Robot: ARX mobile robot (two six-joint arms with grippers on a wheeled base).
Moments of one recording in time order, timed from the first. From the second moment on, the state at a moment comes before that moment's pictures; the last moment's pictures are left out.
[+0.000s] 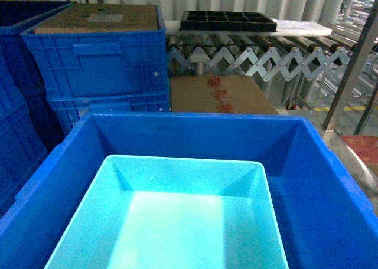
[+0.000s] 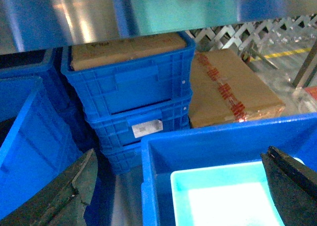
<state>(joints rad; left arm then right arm) -0.14 0.98 0.83 -0.10 -0.05 0.06 0.15 1.01 0.78 0.09 0.02 0.18</state>
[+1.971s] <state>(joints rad) 0.00 0.03 0.02 -0.02 0.00 0.00 0.00 0.14 0.01 0.12 0.00 0.00</state>
